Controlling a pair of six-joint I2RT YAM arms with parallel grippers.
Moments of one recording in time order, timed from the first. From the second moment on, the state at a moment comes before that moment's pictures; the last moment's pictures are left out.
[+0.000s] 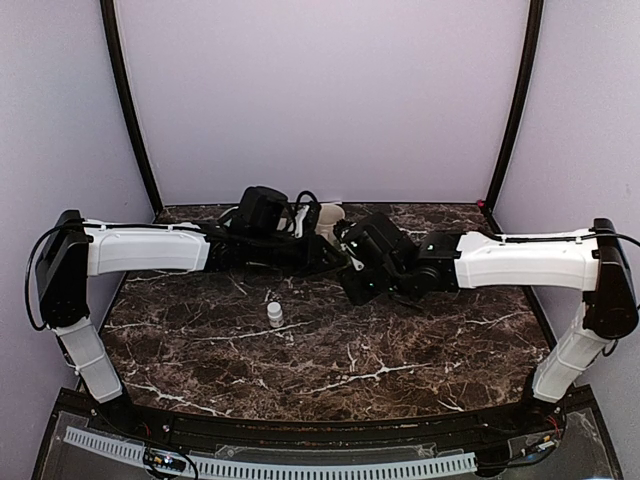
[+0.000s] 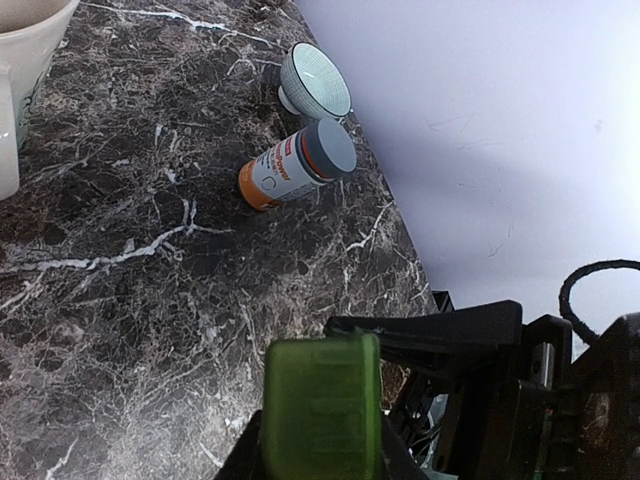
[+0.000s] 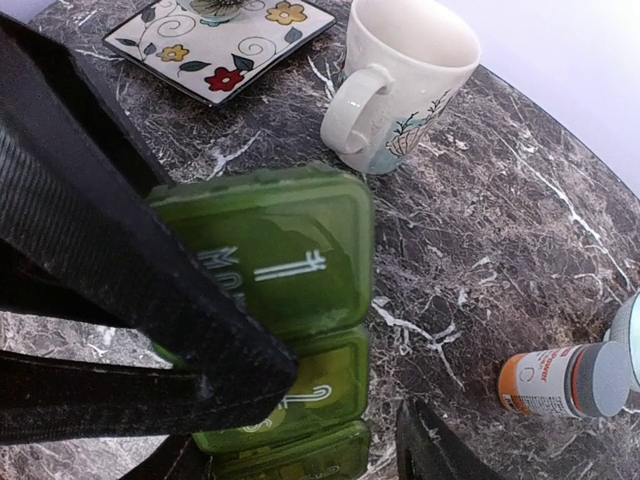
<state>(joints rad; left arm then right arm) -0.82 1.75 1.26 -0.02 0.43 -0.76 1.05 1.63 1.23 -0.45 0.44 0.26</state>
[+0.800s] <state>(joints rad) -0.82 1.75 1.26 -0.01 0.46 -0.71 0.93 1.49 1.18 -0.45 0.09 0.22</state>
